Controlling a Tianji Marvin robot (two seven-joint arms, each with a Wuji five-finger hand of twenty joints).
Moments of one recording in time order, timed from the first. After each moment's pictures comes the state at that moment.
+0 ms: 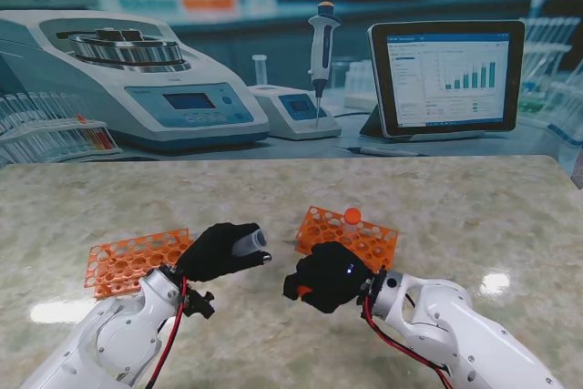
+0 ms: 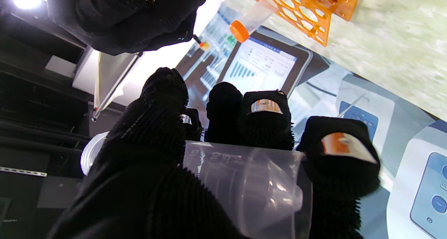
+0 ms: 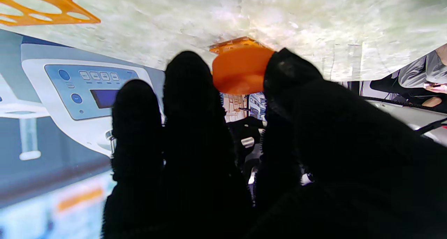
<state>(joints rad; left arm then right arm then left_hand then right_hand) 1.66 -1.11 -1.22 -1.63 0.47 -0.53 0.07 -1.53 -1.02 1.04 -1.66 -1.21 -0.57 -0.27 0.96 -0.36 0.22 -0.01 0.62 -0.12 1.27 1.48 1.02 0.00 0.91 1.19 1.05 0.03 1.27 1.13 1.01 0.22 1.72 0.69 0.70 -0.79 1.01 -0.23 0.94 -0.25 0.62 0.70 1.21 0.14 0.41 0.78 1.29 -0.01 0.70 0.84 0.88 0.10 1.20 0.64</state>
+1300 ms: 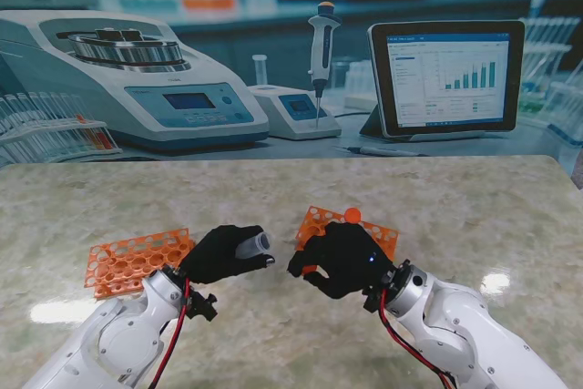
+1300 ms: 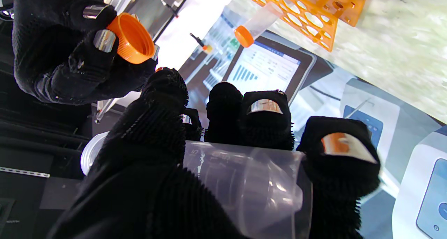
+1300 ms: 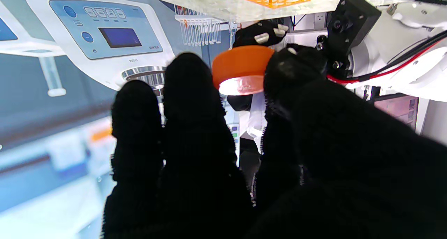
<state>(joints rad) 1.66 -1.11 -1.21 -1.63 0.47 -0.54 0.07 -1.65 -1.06 1.19 -1.77 -1.16 -0.58 -0.40 0.96 -0.36 0.21 -0.01 0.62 -0.12 1.27 1.48 1.02 0.00 0.91 1.19 1.05 0.03 1.27 1.13 1.01 0.22 1.72 0.69 0.70 -0.79 1.01 -0.23 0.94 -0.25 0.62 0.70 1.21 0.14 0.41 0.78 1.29 -0.01 0.72 0.84 0.89 0.10 1.21 0.65</state>
